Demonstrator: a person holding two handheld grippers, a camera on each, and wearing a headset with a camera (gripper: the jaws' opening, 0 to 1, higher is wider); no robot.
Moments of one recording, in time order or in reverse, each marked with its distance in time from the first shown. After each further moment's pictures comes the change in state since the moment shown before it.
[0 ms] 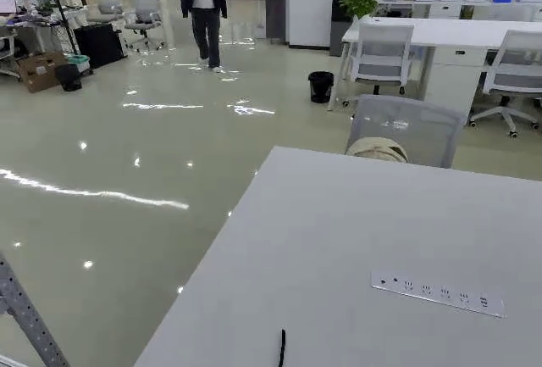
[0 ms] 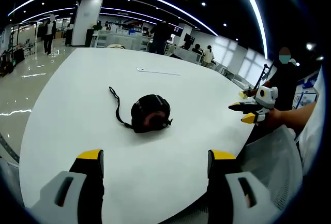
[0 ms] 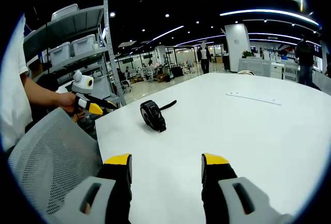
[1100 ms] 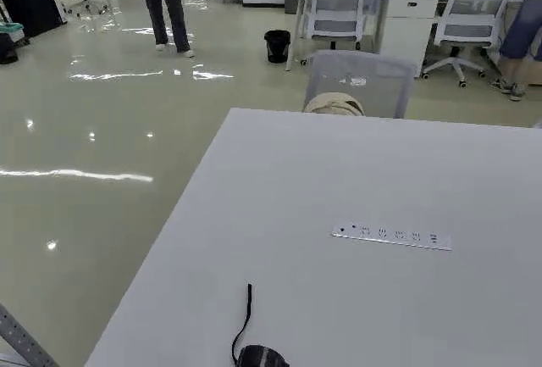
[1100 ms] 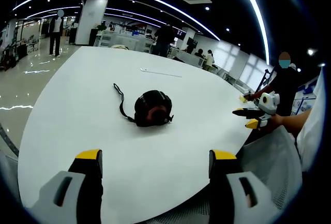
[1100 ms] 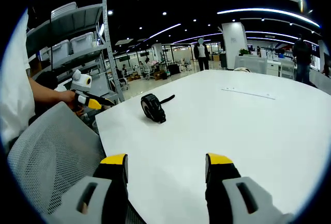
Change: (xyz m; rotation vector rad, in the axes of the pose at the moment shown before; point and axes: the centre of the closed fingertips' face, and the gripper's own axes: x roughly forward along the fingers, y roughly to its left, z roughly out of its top) left arm -0.013 0.004 -0.013 -0.035 -0.015 0.012; right arm -0.020 0.005 -0.019 0.005 0.024 -0.028
